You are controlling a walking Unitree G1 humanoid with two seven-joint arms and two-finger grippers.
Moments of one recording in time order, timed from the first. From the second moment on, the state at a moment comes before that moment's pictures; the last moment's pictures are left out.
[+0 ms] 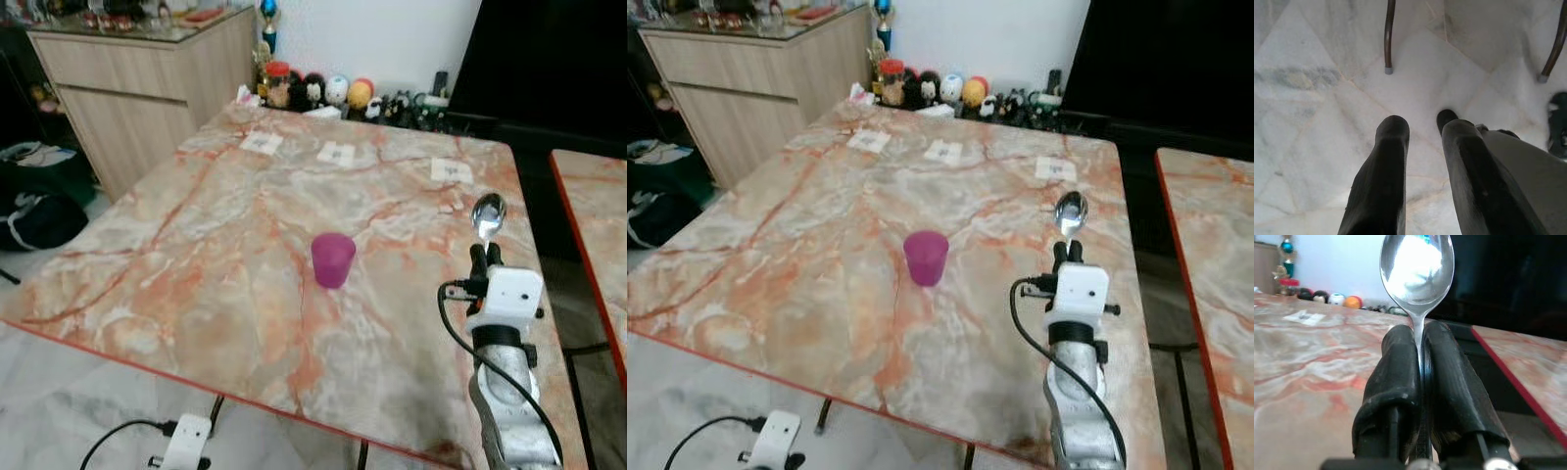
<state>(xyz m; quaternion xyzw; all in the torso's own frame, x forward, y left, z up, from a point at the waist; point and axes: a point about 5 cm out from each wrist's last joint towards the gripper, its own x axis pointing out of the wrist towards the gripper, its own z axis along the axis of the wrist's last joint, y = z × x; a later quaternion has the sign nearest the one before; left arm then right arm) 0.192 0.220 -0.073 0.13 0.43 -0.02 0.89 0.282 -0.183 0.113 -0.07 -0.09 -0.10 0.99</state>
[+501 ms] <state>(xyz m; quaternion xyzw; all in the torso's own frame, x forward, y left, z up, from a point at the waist) 0.187 0.221 -0.075 0.13 0.44 -0.02 0.89 0.287 -0.182 0.118 -0.07 -0.10 -0.10 0.99</state>
